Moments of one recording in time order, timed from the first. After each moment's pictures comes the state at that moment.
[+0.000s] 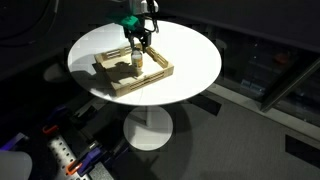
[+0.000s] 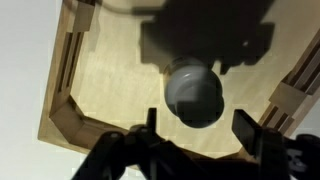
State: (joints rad) arm 0.13 0.43 0.04 -2.00 -0.01 2.42 0.08
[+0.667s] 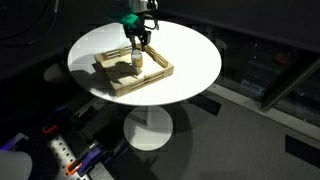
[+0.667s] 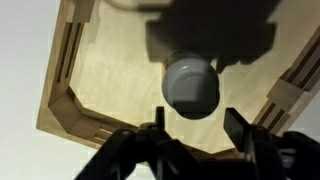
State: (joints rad) arm 0.13 0.43 0.04 -1.99 -0.03 2.42 0.08
